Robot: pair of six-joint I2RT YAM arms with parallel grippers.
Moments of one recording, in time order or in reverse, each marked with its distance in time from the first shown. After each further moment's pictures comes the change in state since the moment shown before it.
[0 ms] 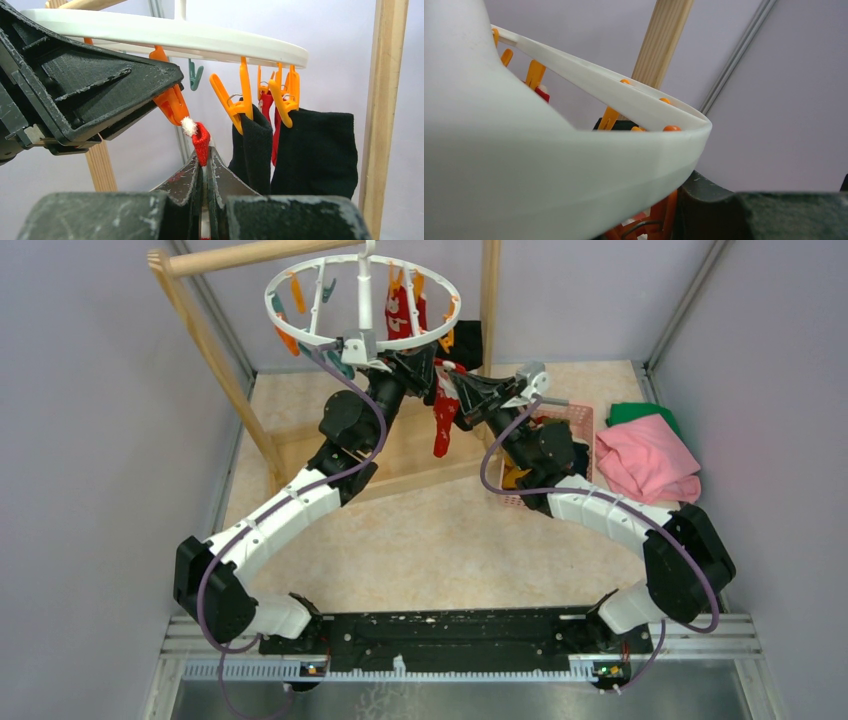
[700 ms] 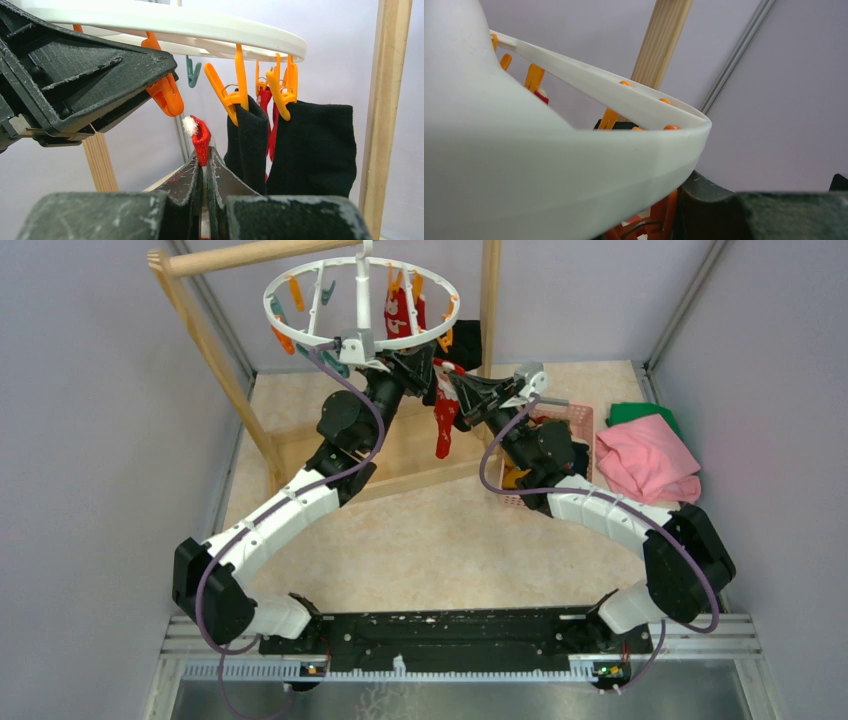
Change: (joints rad) left arm 0.002 -0.008 0.000 0.000 0.005 0.000; right arm 0.000 0.000 0.000 -0.020 0.002 0.000
